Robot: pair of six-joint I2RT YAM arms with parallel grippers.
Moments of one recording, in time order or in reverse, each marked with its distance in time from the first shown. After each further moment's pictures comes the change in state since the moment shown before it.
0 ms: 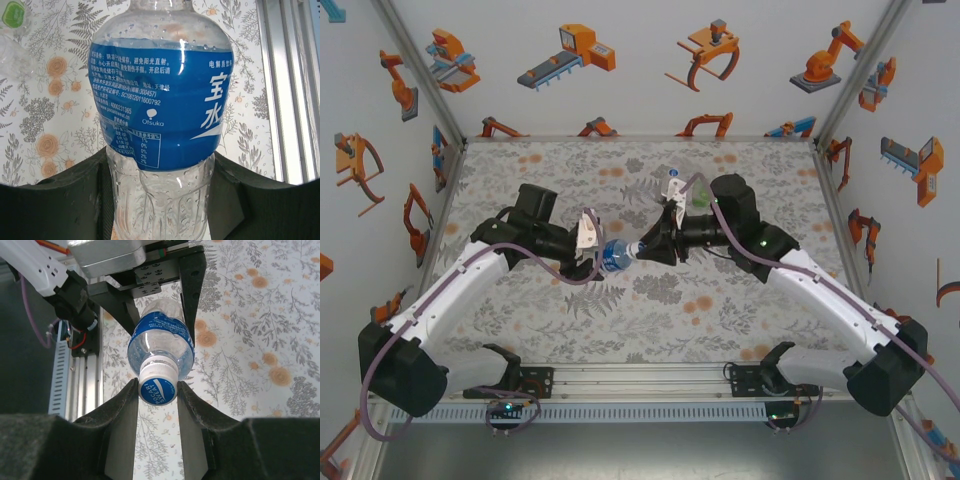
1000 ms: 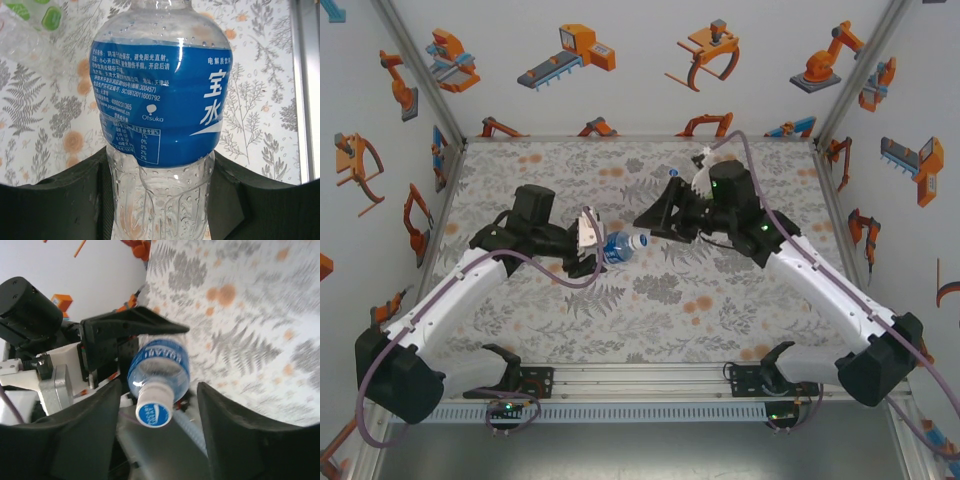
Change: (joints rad) left arm -0.008 -0.037 -0.048 0.150 -0.056 -0.077; right arm -0.067 0.062 0.134 -0.174 0.331 0.982
